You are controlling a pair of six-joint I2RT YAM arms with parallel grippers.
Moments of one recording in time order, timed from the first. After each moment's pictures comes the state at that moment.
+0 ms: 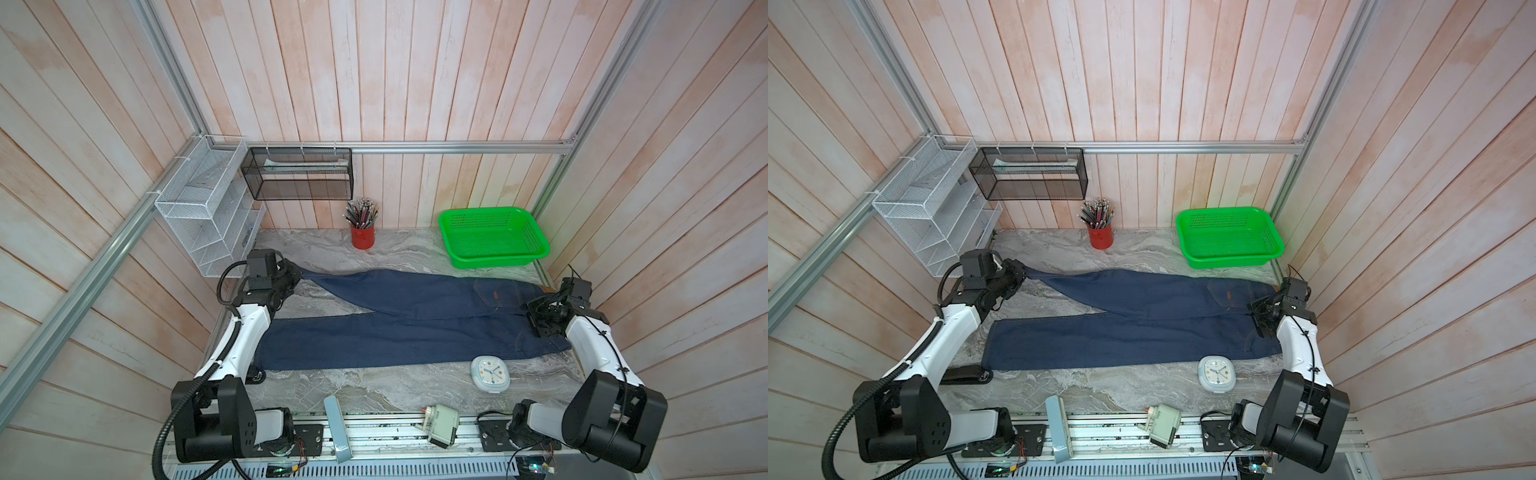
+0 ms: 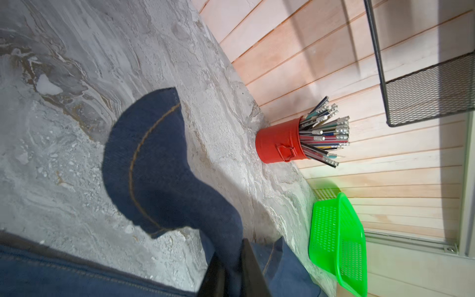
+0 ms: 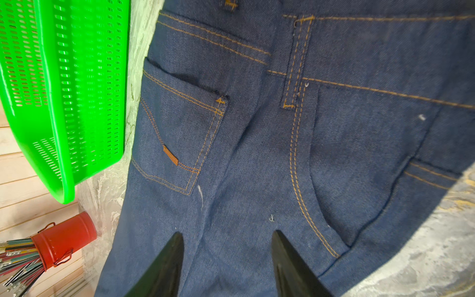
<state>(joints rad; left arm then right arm) 0.06 1.30 0.97 -0.27 0.21 -0.85 -0.37 1.26 0.82 -0.60 -0.26 0.87</state>
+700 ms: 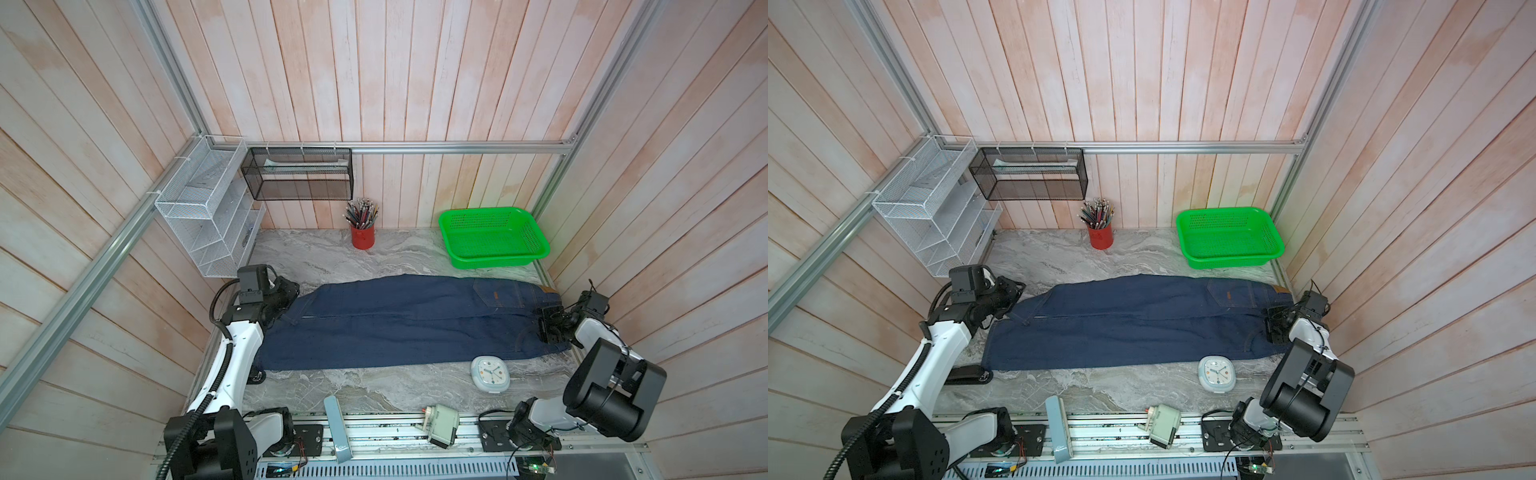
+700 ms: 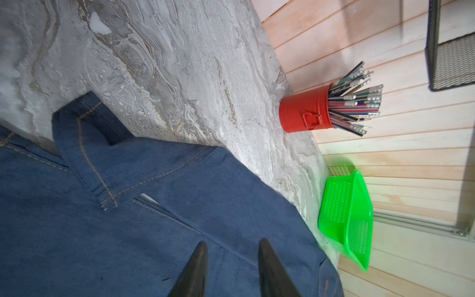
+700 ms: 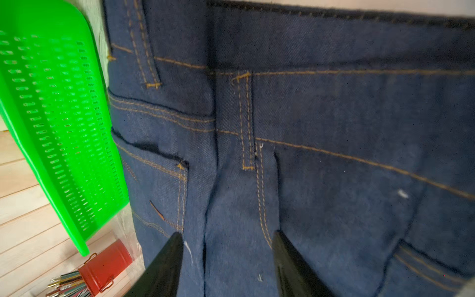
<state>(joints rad) 0.12 1.17 0.89 -0.45 0.29 -0.82 -0.59 1.45 0.75 -0.36 -0.44 0.91</state>
